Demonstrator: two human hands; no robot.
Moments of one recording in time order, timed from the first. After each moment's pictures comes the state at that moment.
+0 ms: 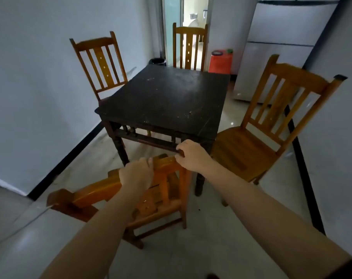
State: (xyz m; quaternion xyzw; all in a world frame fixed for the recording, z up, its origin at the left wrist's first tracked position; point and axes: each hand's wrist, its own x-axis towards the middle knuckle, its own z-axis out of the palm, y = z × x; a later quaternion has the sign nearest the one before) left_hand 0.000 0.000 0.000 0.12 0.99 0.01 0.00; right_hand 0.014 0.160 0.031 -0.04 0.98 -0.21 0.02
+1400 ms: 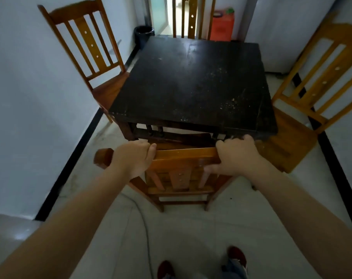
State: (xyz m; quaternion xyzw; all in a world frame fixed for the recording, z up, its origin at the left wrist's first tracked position) left_hand -0.275 -0.183 -0.012 0.37 0.93 0.04 0.02; right_hand -0.166 0.026 0.025 0.10 0.98 0.02 0.19
